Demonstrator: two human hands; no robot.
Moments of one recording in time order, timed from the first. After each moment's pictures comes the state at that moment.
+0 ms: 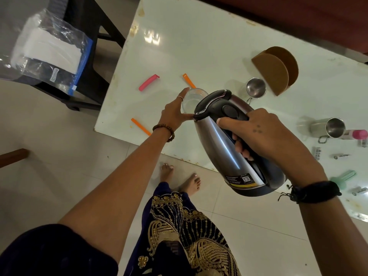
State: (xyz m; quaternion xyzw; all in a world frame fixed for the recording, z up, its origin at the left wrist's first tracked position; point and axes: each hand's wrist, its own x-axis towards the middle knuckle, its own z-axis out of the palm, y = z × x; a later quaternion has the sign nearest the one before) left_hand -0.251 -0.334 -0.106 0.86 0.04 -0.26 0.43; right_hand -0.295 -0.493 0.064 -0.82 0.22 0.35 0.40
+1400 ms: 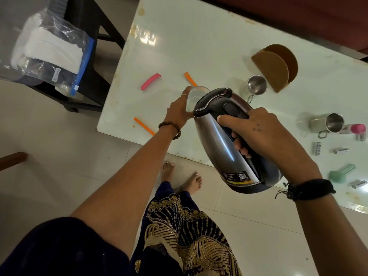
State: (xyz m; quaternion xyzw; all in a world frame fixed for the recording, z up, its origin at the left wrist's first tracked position) left_hand -0.251 -0.335 -0.110 0.88 0.02 -0.26 0.41; right_hand -0.305 -0.478 0.061 -0.82 0.24 0.31 0.42
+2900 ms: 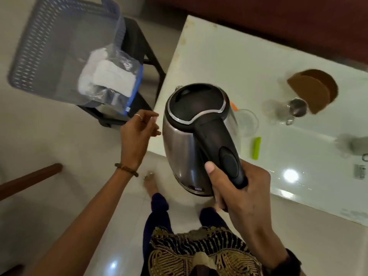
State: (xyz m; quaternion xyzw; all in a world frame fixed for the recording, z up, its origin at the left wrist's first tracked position) left_hand -0.268 -0.135 -0.037 0.83 0.12 -0.01 0.55; right_hand -0.353 -0.317 0.075 -0.77 0.16 0.09 0.61
